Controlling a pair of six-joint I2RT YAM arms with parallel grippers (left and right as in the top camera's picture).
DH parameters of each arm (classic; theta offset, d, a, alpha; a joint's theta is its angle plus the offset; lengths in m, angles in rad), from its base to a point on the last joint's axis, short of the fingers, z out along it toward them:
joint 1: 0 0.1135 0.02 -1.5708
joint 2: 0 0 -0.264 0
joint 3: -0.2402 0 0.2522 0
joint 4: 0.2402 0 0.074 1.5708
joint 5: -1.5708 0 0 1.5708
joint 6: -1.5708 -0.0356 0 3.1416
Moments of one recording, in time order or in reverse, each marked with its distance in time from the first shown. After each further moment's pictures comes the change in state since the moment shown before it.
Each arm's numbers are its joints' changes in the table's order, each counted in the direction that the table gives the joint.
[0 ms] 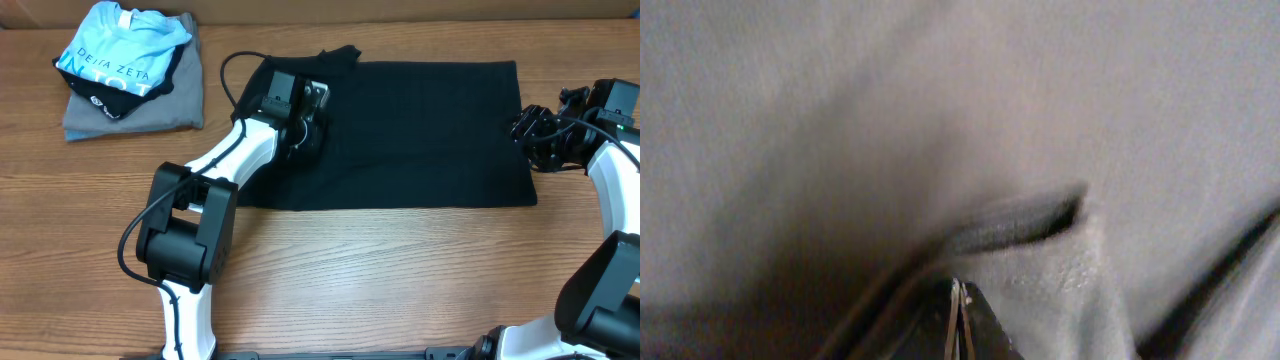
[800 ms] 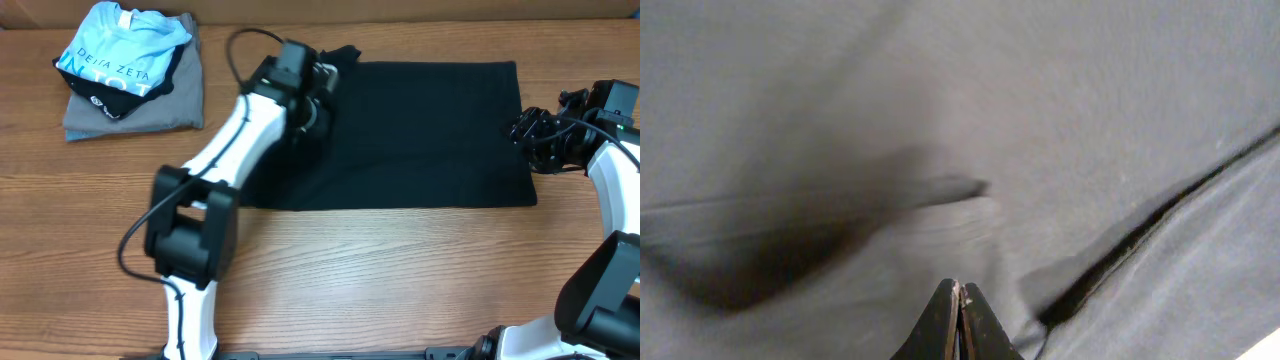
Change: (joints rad) left arm -0.032 0.031 -0.268 0.364 -0.008 0.010; right arm 0.000 0.000 0.000 0.022 -0.008 0.000
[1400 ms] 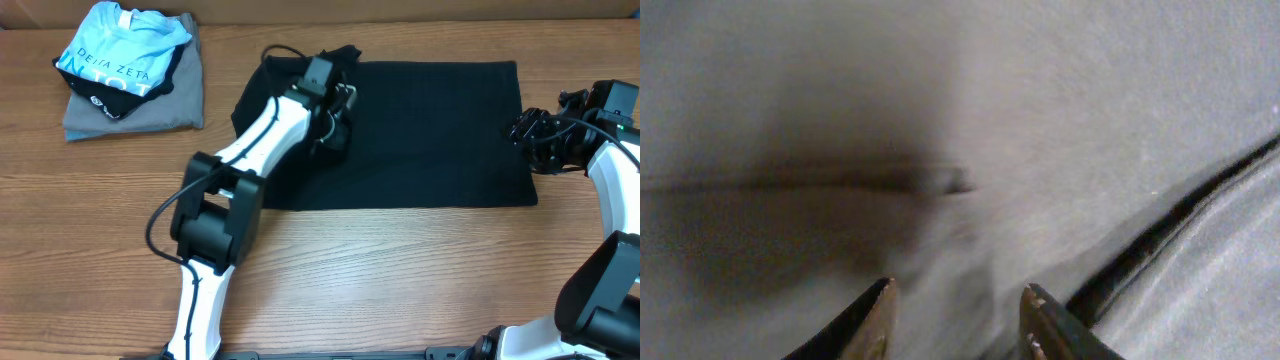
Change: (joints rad) left arm -0.050 0.133 -0.103 0.089 0.005 0.037; right arm 0.000 0.000 0.000 0.008 -0.002 0.000
